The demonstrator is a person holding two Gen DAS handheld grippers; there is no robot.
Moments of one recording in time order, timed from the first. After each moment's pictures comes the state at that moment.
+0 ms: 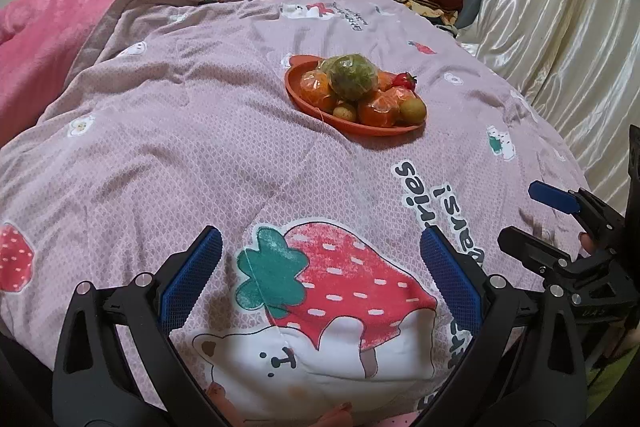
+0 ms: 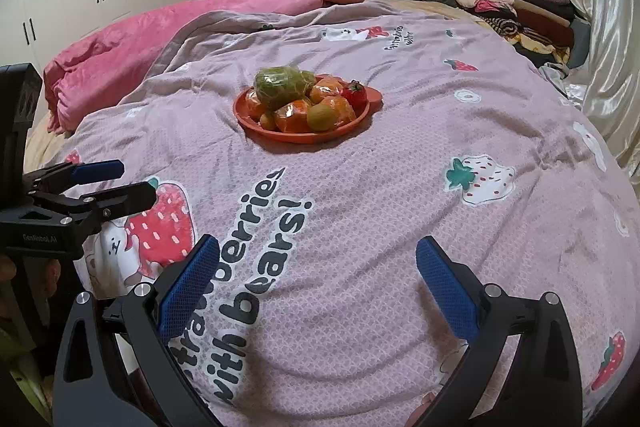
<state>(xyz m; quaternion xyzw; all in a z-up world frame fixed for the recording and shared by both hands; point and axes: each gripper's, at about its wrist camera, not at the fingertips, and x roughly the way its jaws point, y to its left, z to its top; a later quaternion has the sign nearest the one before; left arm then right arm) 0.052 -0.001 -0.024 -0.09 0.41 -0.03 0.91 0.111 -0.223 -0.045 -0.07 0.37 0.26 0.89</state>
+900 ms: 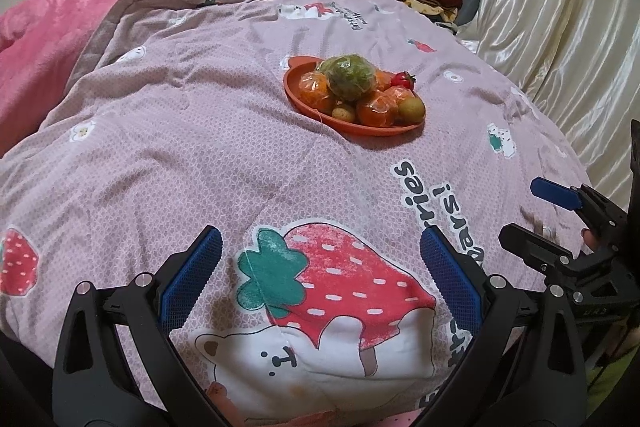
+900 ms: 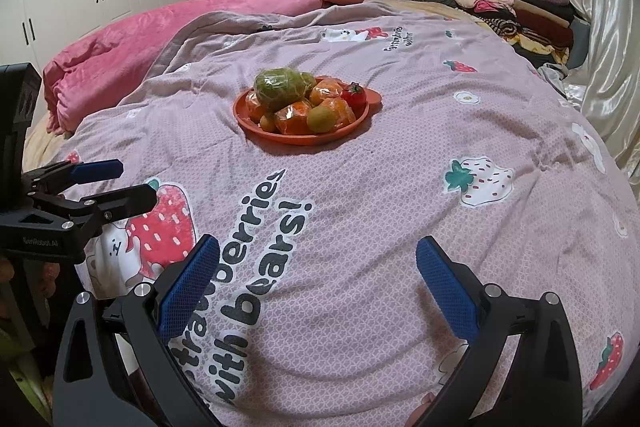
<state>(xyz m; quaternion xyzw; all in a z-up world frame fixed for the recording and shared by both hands) 0.052 -0.003 -0.022 -0.08 0.41 -0.03 0.91 0.110 -0.224 -0.043 -0.07 0.37 0.26 0.89</state>
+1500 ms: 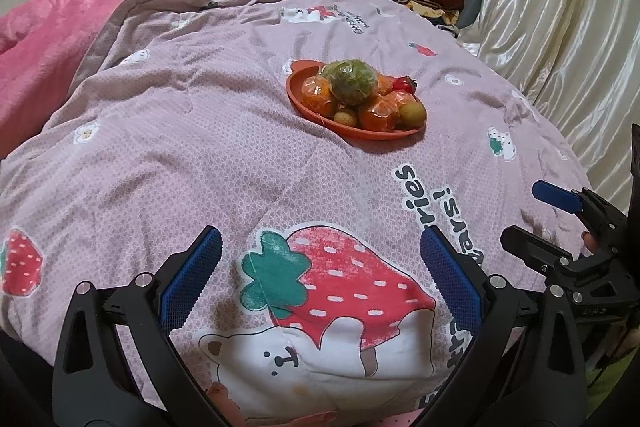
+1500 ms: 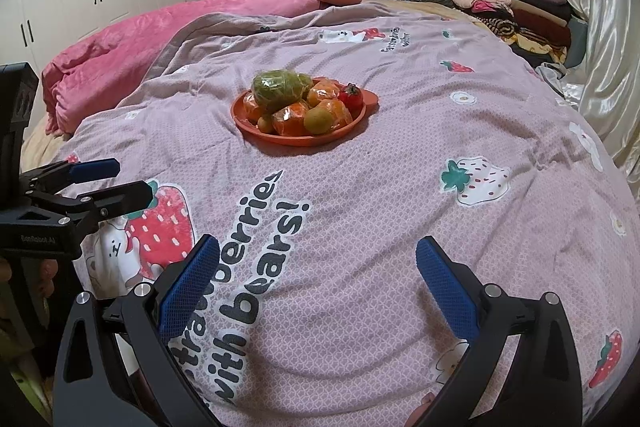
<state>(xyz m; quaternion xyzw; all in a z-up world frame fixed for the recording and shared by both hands) 0.050 -0.001 -0.019 -0.08 0.40 -0.02 0.91 0.109 -0.226 -0.043 -0.07 0.37 0.26 0.89</state>
